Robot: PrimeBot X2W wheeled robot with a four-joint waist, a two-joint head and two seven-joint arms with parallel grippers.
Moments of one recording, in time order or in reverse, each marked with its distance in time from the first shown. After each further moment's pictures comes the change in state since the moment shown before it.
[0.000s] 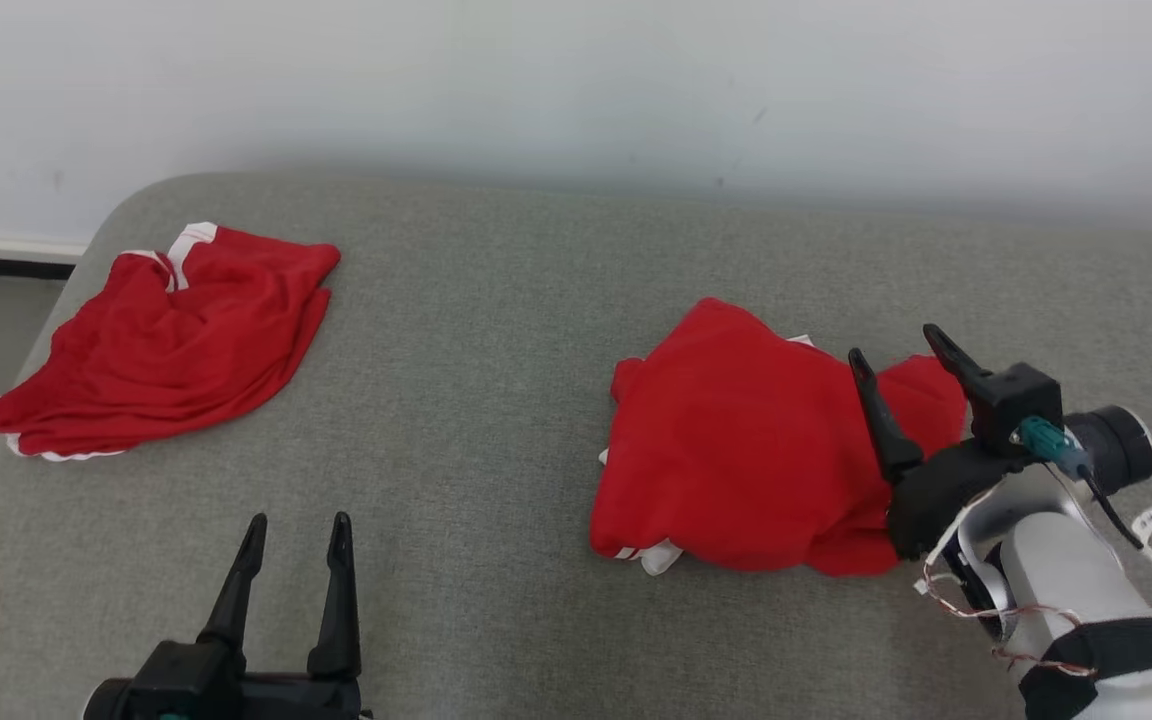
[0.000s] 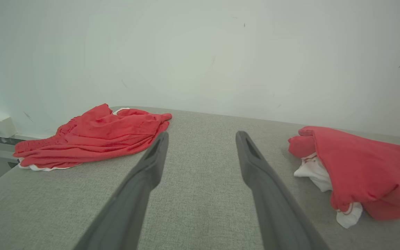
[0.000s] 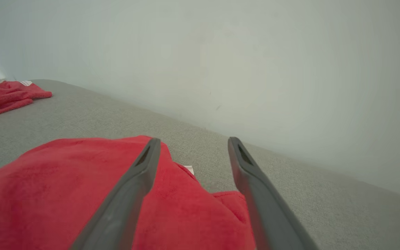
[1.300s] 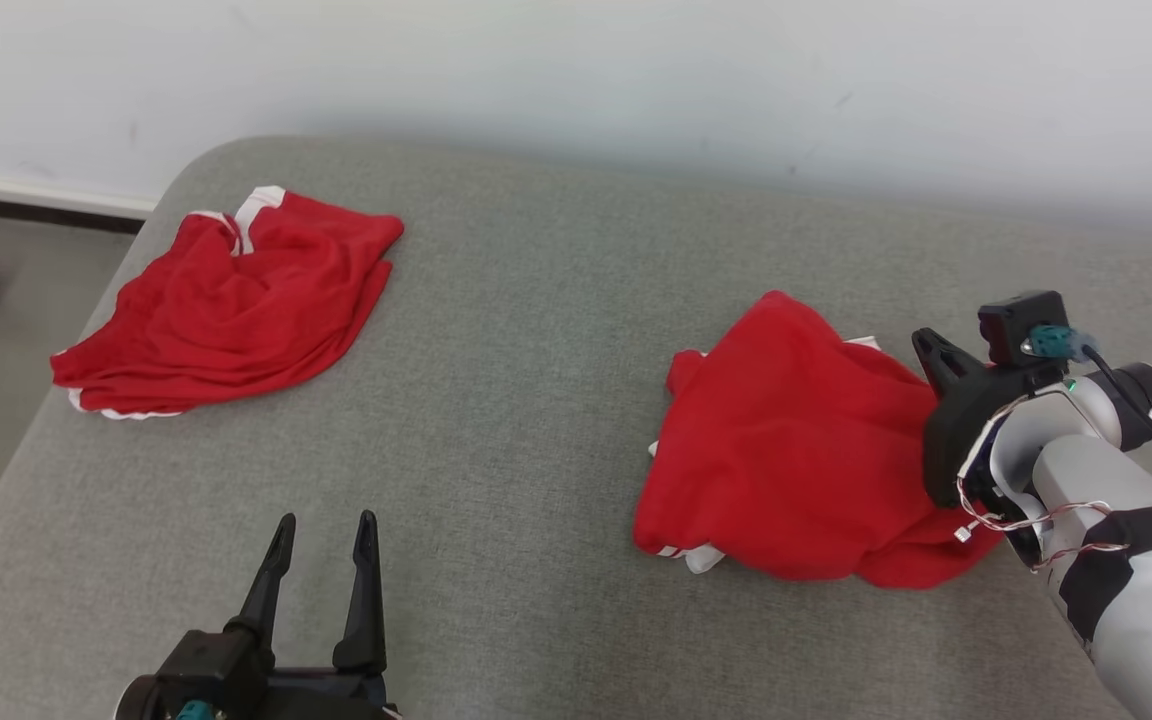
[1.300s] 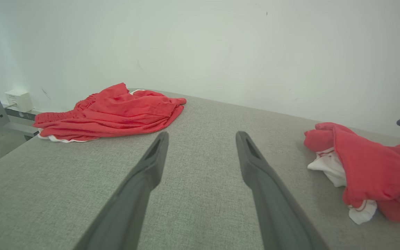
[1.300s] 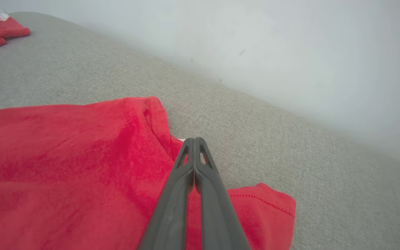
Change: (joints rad) left arm -0.034 -0.002 -0.063 0.053 -0.063 0.034 0.000; right arm -0.343 -0.118 0.454 0.479 0.414 0.000 0.064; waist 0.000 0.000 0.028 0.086
